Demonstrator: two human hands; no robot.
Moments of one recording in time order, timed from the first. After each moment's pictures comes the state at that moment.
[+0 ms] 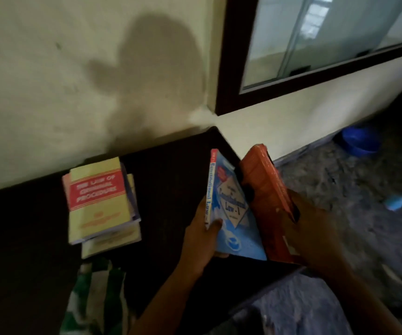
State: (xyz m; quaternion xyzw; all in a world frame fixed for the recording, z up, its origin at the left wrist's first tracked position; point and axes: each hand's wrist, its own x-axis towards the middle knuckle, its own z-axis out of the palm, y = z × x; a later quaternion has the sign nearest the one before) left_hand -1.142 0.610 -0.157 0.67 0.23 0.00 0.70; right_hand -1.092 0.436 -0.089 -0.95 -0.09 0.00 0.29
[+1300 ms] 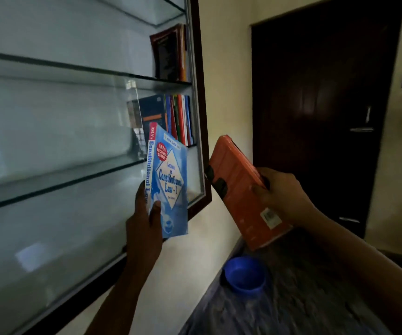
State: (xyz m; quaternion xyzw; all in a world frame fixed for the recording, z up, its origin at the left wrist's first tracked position) left_hand -0.438 0.037 0.065 0.77 -0.10 0.35 0.52; right_hand -0.475 -0.196 0.124 -0.92 -0.03 -0.26 0.29
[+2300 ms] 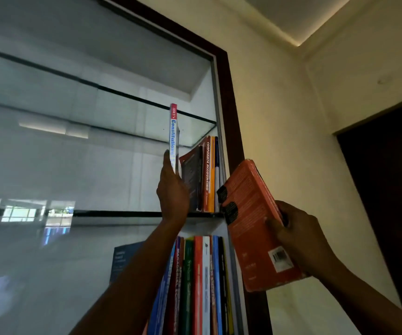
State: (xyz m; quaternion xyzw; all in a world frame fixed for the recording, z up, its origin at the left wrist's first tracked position) left_hand 0.094 -0.108 0.401 0.62 -0.09 0.70 0.33; right_hand 0.078 -0.319 0.320 -0.73 -0.28 -0.45 0.44
